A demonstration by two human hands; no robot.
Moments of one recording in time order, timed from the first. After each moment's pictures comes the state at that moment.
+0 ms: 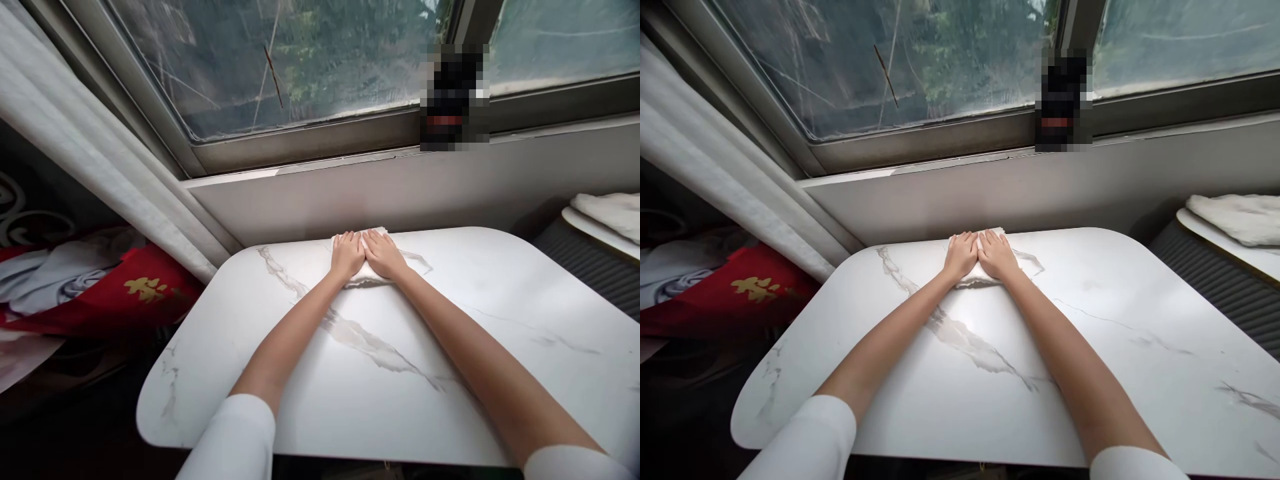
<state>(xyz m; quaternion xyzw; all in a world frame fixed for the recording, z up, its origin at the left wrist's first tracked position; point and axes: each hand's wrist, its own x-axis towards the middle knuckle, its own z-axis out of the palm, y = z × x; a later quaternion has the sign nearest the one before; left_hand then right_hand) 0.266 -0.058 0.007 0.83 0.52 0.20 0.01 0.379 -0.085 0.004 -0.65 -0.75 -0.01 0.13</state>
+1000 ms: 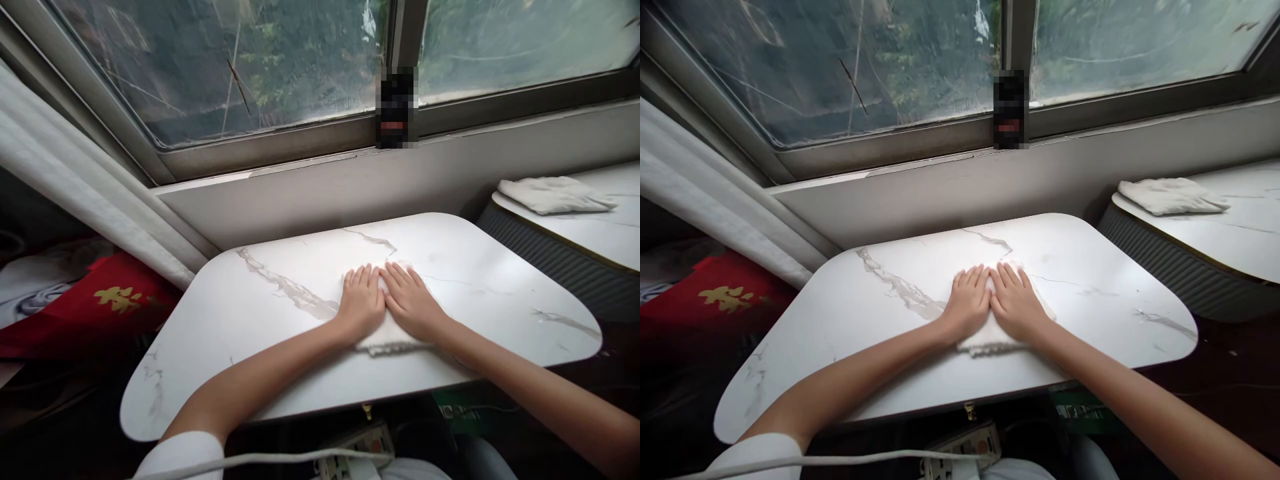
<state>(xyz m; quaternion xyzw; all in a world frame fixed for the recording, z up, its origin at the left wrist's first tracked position) 0.277 -0.221 0.007 0.91 0.39 0.13 0.04 0.417 -0.267 -0.005 -0.65 -0.74 -0.04 0.14</state>
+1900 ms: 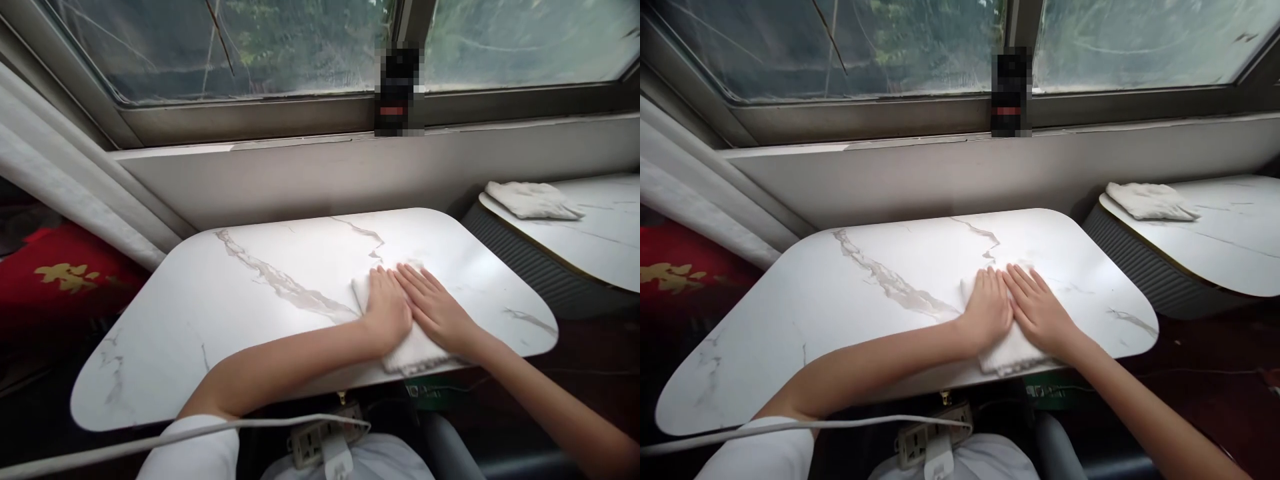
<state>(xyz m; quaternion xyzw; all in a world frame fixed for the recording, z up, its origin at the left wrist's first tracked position) 0.339 -0.268 0.017 0.93 0.35 0.05 -0.05 0.476 -0.312 0.002 -0.59 -0.80 -0.04 0.13</state>
